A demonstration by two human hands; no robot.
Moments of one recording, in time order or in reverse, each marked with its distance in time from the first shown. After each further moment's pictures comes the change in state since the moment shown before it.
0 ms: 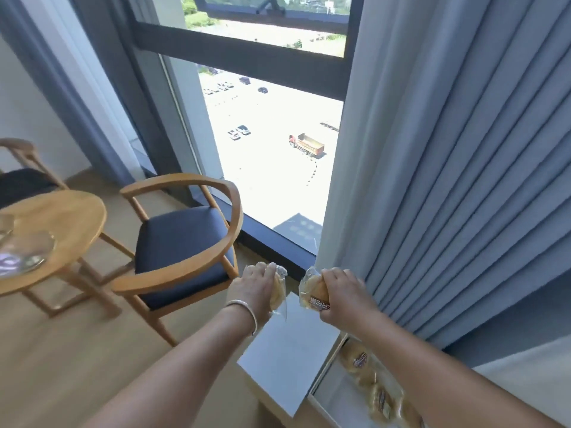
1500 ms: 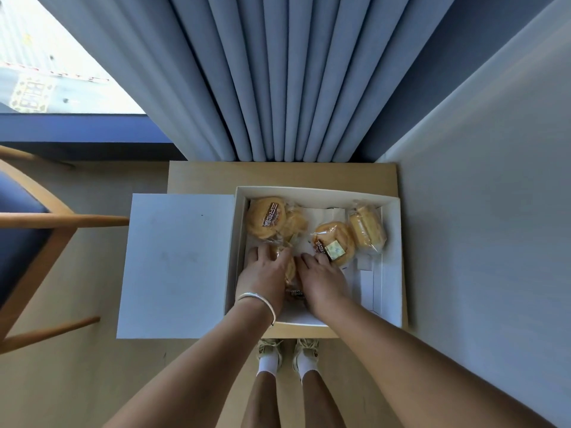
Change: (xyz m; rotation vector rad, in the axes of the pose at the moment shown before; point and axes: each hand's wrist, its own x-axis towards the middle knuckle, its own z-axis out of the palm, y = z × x) left_hand 0.000 0.176 0.334 0.036 -0.445 0.483; right_hand -0.132 0.117 0.318 0.252 -0.369 0.600
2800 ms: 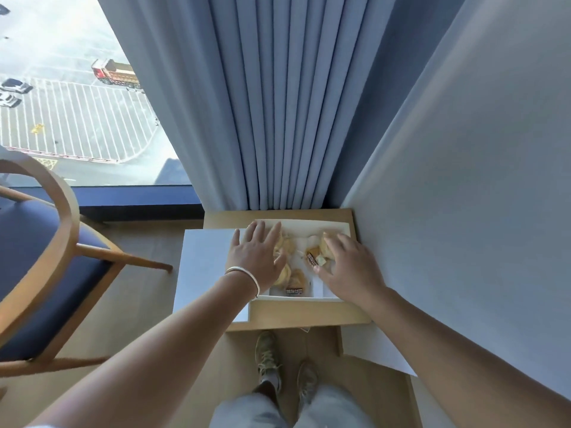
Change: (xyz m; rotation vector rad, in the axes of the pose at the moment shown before) left_hand -0.131 0.000 -0.178 0.145 0.260 0.172; right_hand -0.203 -0.033 -0.161 0.101 0.363 0.141
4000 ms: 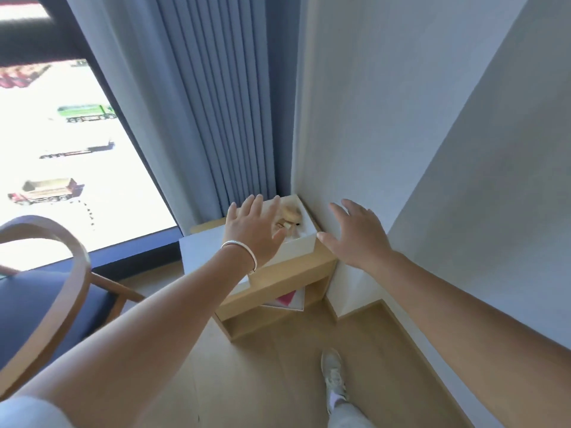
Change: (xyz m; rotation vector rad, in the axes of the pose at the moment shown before) left_hand -0.253 0.032 -0.083 0.159 0.356 0.375; right_hand -0.315 -0.079 -0.013 0.006 0.429 0.237
